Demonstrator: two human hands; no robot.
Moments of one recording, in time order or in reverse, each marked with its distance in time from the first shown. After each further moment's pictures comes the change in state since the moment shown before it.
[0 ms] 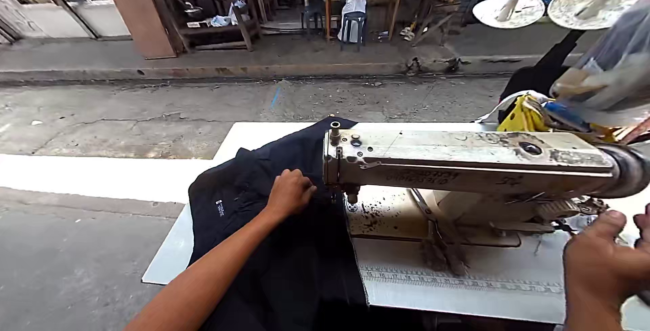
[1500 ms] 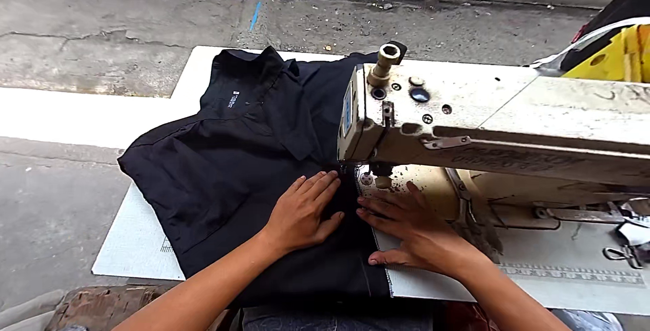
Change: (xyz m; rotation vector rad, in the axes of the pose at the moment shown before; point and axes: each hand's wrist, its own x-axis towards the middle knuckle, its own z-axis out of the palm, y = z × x) left_hand -0.044 -0.008 0.083 0.018 0.157 0.381; right_hand -0.101 -0.131 0.115 0.129 -1.370 -0.844
